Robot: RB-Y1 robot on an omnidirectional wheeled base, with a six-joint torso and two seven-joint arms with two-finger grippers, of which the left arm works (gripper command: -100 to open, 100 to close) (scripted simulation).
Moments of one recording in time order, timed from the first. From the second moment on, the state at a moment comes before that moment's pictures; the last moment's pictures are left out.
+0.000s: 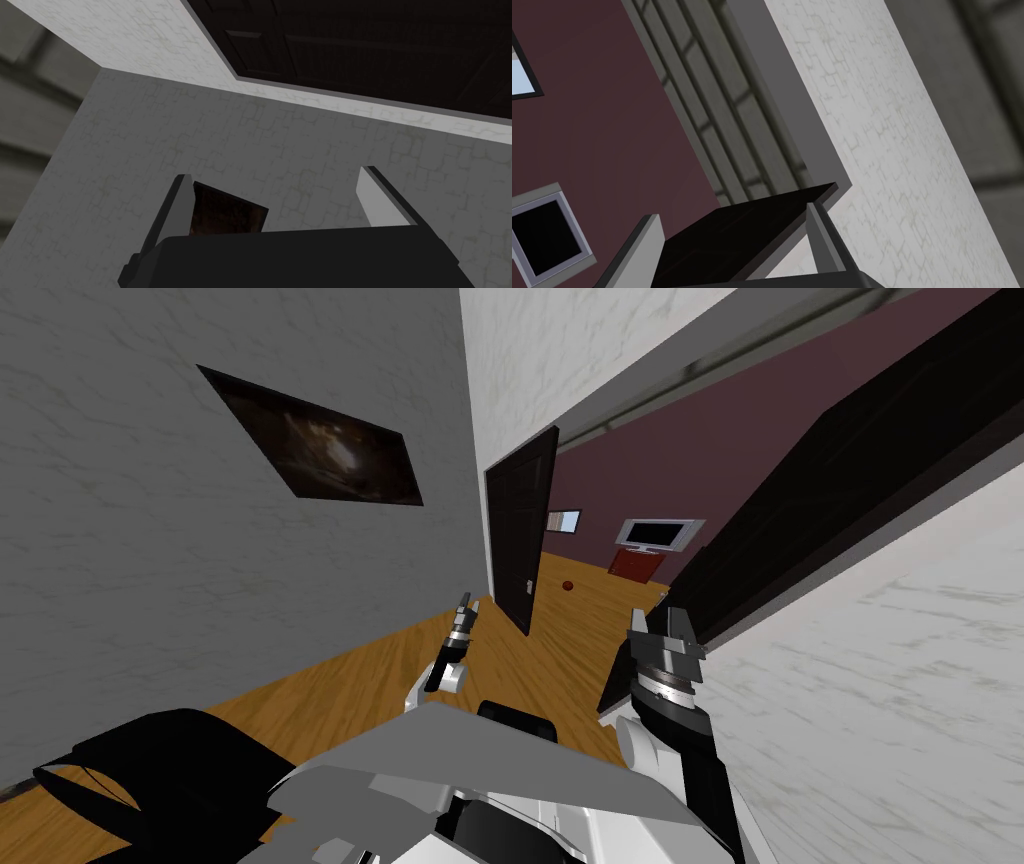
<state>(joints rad) 0.31 0.07 -0.04 -1.83 0.04 -0.57 0.06</state>
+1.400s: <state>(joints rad) 0.19 0.09 -0.13 -1.49 0.01 -0.63 0.09</state>
